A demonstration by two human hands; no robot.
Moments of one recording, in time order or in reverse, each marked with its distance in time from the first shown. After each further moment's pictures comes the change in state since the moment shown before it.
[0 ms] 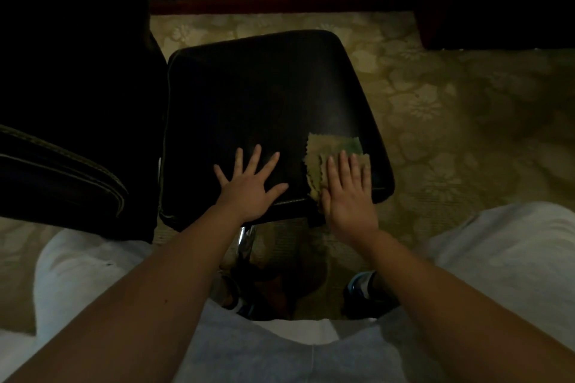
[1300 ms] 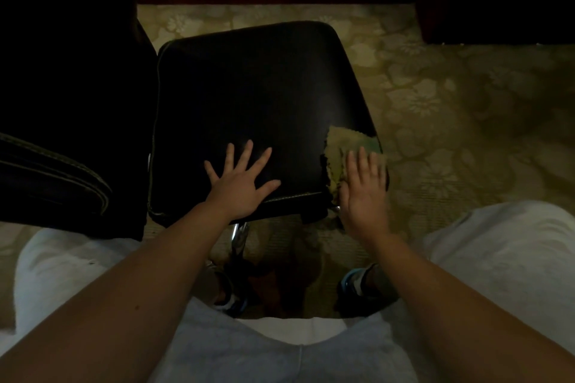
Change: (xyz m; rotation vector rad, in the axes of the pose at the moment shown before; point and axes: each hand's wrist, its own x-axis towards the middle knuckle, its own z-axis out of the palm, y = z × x) left_hand 0.001 0.003 0.000 -0.026 0.005 -0.009; right_hand -0.003 0.035 0.001 0.212 0.134 0.097
